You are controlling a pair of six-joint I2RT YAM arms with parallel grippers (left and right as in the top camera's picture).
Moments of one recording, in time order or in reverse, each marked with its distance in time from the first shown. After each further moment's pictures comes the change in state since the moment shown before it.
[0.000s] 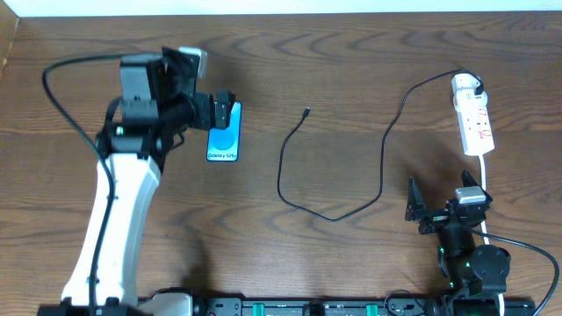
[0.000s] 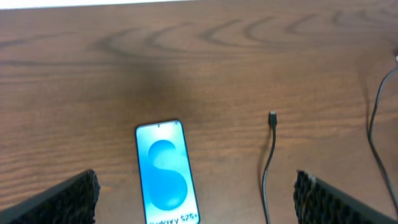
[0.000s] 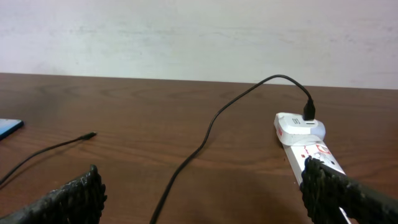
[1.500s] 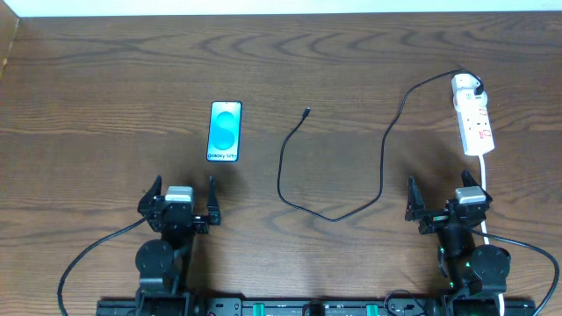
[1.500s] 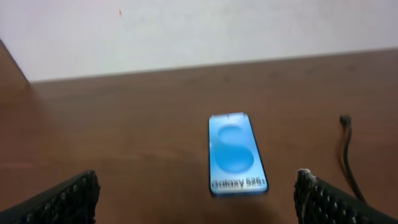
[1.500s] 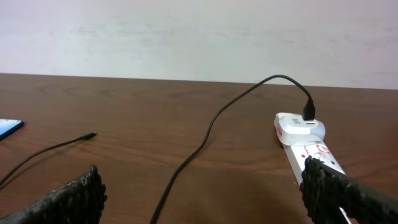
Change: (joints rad) left arm 0.000 -1.337 -1.207 0.487 -0.294 0.034; right arm 0.000 0.000 0.000 0.000 0.000 0.000
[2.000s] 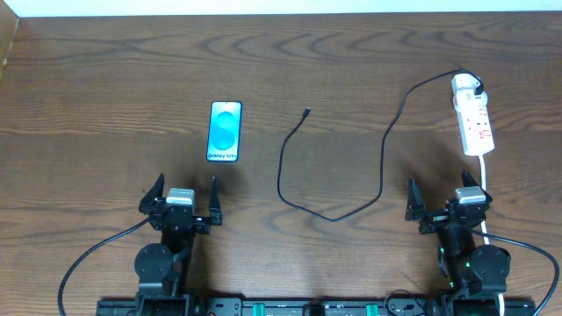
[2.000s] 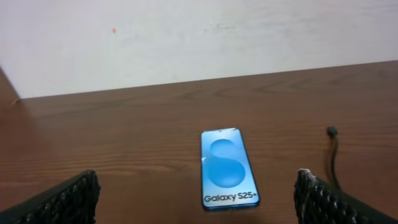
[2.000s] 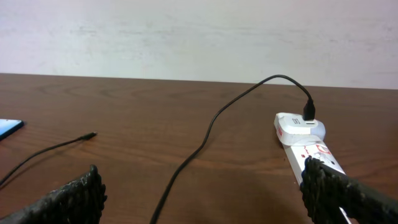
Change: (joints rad) left arm 0.000 -0.064 -0.016 0.018 0.037 0.001; right arm 0.000 0.000 0.000 0.000 0.000 0.000
